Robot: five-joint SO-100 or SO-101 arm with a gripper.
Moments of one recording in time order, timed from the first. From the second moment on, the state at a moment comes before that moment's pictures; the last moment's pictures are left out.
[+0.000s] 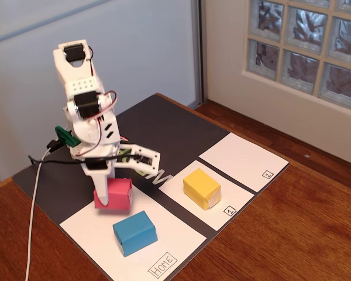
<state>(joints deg) 28.8 104.7 119.1 63.5 19.4</state>
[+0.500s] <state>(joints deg) 29.4 104.1 119.3 61.5 18.9</state>
